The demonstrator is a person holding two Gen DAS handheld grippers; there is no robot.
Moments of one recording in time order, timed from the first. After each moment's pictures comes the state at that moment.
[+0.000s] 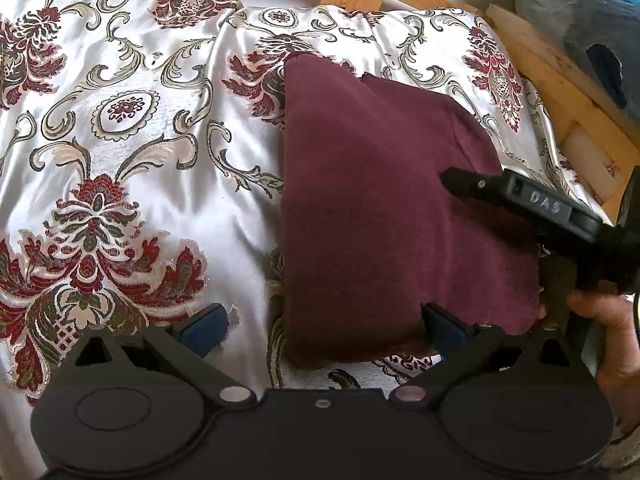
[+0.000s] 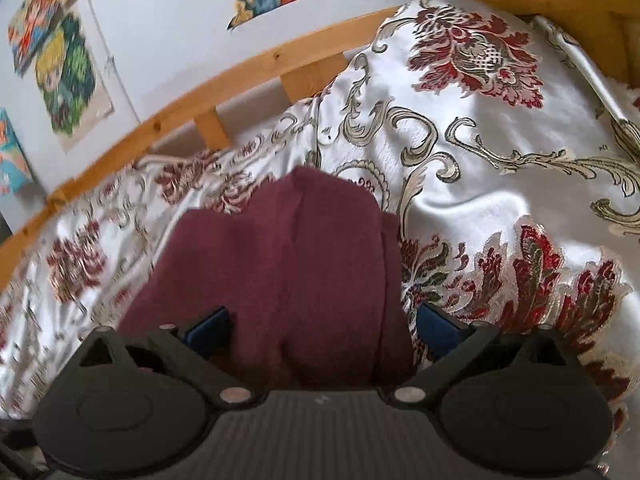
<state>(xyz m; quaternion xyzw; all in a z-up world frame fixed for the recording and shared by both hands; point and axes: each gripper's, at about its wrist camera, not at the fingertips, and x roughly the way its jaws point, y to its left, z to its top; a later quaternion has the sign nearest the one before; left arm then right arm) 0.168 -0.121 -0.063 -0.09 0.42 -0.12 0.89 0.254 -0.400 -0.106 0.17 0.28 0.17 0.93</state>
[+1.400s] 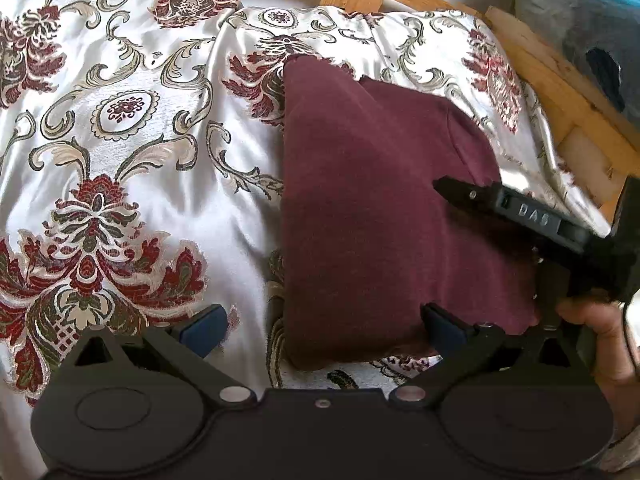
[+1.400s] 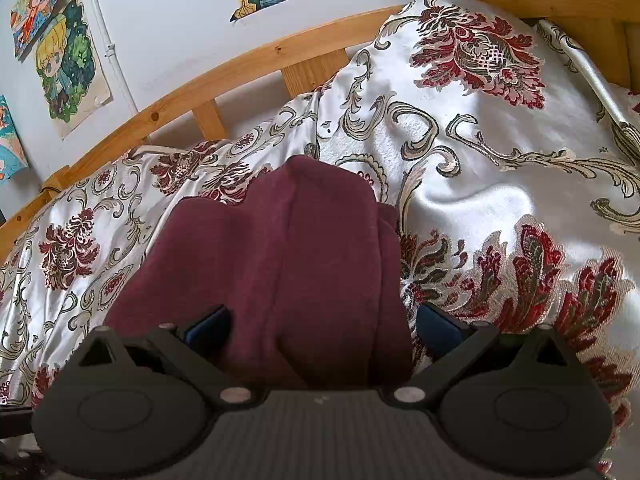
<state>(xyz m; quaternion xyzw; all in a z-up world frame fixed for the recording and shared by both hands) 0.169 -0.117 -0.059 -0.10 0.42 -0.13 0.89 0.247 -0.397 -0.110 0.16 0.28 0.17 0.93</state>
